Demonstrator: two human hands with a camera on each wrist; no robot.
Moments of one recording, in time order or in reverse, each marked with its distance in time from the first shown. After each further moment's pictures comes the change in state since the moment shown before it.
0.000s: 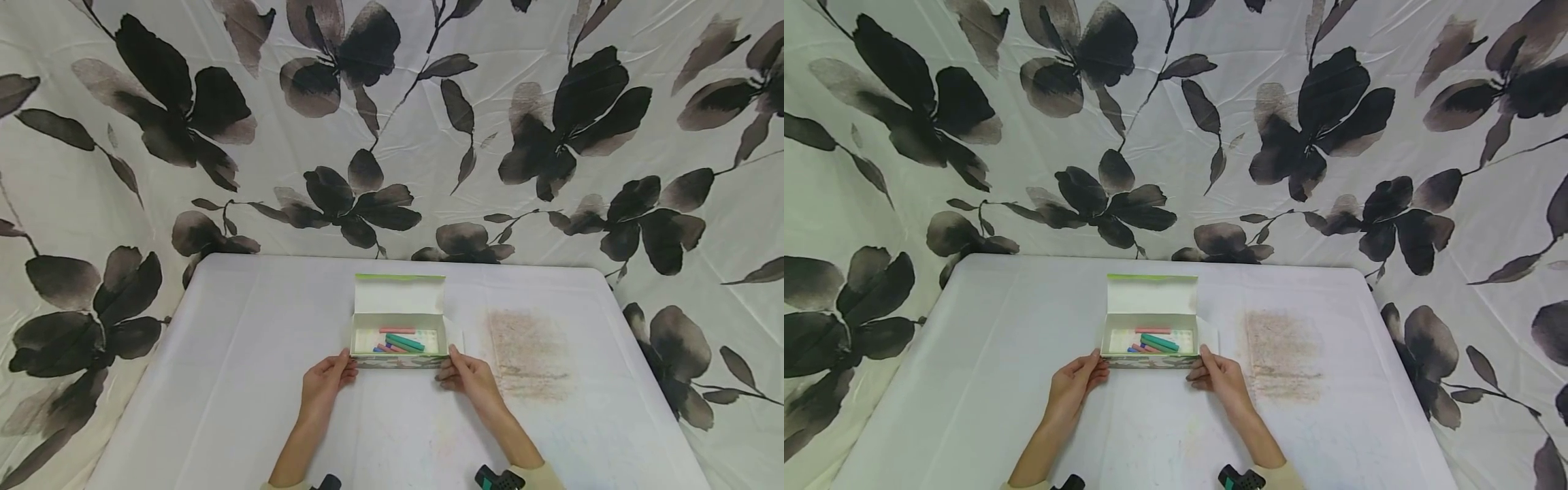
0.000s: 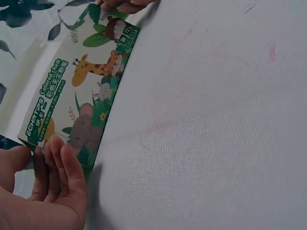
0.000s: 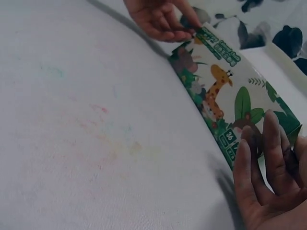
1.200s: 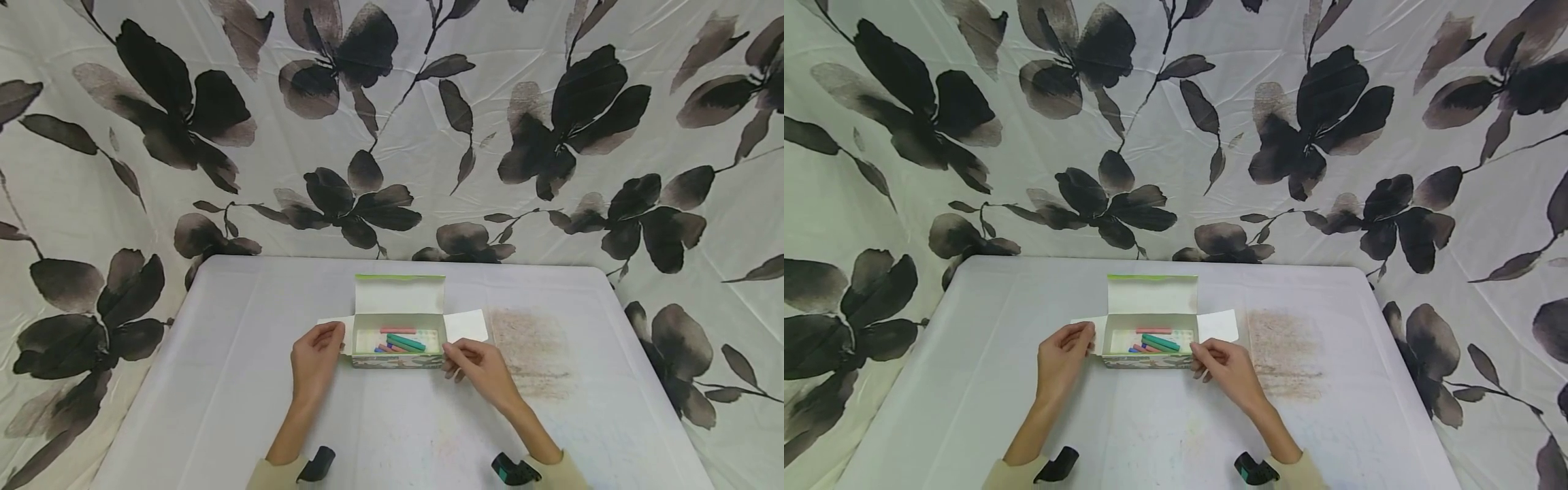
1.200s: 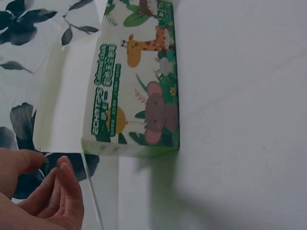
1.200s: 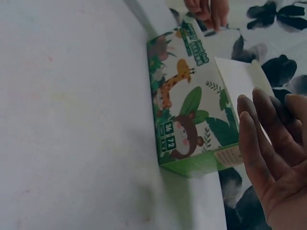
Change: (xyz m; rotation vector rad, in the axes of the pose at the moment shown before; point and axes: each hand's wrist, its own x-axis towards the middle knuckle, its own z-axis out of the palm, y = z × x) left_hand 0.005 0.059 0.006 0.333 0.118 0.305; right_hand -0.014 -0.051 -0.006 -0.378 -0.155 -0.425
